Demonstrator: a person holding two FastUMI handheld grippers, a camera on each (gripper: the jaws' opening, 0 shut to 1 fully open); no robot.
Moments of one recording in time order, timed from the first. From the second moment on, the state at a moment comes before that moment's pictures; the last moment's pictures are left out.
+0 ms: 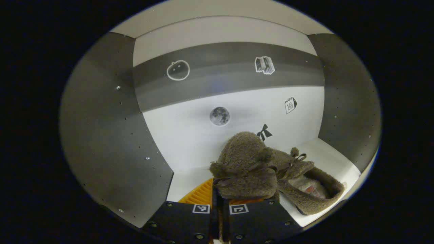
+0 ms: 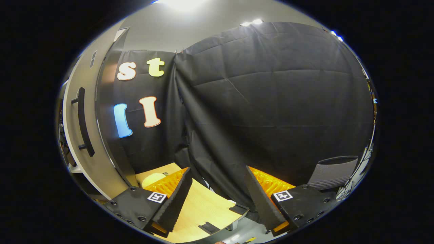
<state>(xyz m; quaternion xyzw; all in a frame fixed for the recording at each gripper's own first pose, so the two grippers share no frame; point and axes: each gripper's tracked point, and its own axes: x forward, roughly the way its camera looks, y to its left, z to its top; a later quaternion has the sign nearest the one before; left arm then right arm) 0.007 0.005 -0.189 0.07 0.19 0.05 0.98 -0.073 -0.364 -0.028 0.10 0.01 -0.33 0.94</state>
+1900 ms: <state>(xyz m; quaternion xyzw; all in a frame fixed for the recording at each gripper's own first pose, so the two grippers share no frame) -0.301 -0.096 -0.108 0.05 -0.03 0.07 1.00 0.070 -0.277 0.091 0.03 -0.04 -0.03 1.00</state>
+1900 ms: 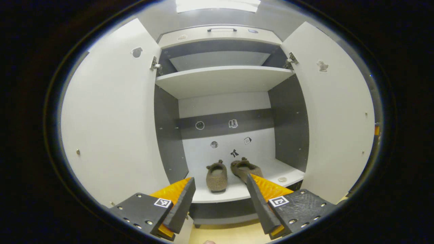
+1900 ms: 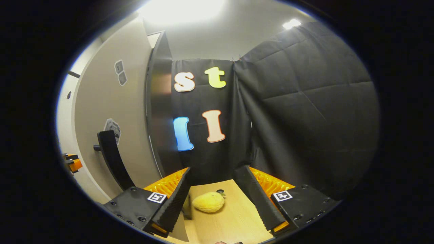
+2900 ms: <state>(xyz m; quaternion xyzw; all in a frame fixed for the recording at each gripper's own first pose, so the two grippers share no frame) -0.413 -0.060 -0.136 -0.04 -0.01 0.19 0.98 0.074 -0.214 0.106 0.05 -0.01 0.09 0.99</state>
